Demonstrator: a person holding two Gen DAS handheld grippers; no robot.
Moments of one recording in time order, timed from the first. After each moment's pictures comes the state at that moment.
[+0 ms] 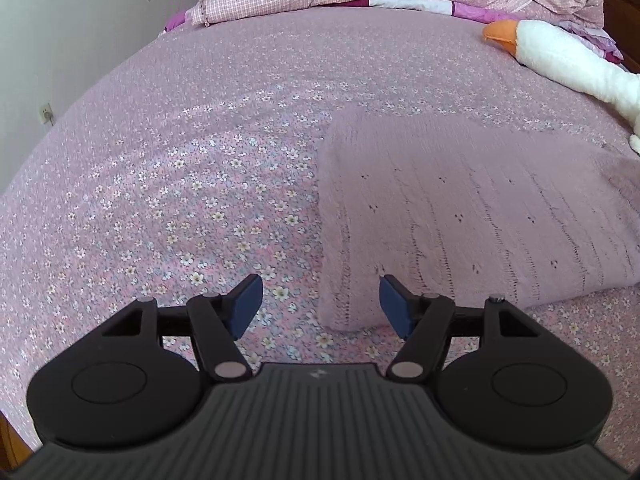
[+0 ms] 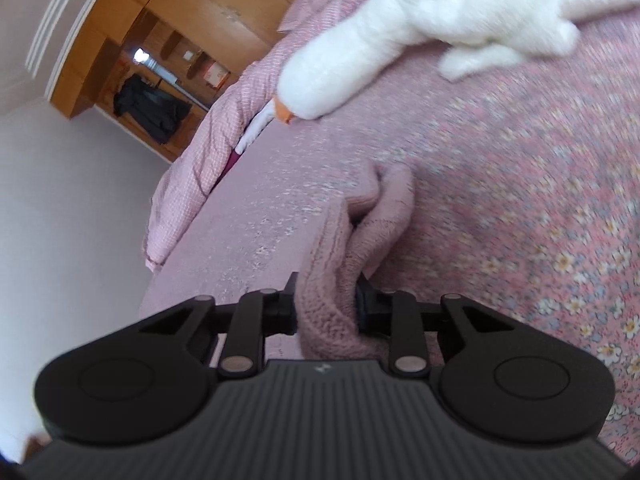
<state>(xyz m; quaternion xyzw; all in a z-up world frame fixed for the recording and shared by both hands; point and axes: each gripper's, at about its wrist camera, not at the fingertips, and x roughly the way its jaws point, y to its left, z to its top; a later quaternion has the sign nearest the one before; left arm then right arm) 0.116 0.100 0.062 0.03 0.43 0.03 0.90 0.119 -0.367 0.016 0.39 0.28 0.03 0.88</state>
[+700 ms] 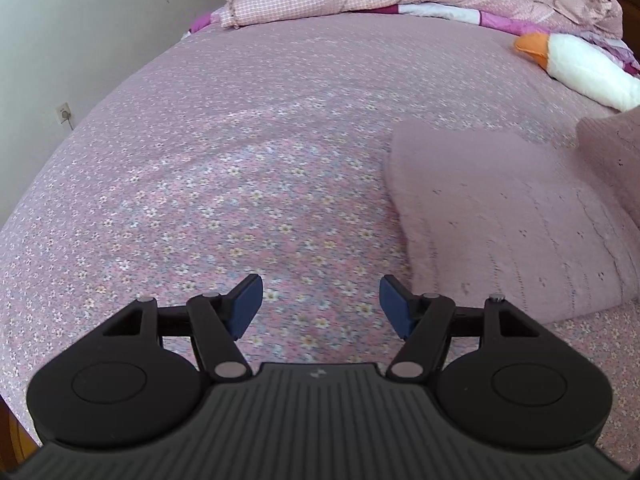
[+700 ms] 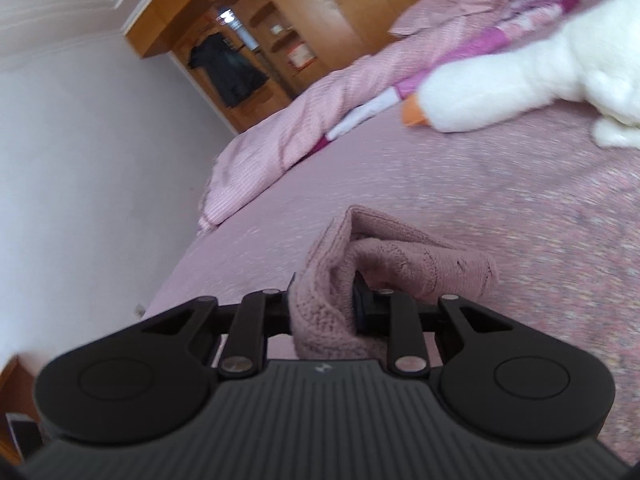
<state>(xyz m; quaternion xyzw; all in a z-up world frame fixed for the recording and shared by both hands) 0.121 0.160 0.068 0.03 0.42 0.05 0.91 0.134 -0.257 0.098 0.29 0.24 0.13 0.92</state>
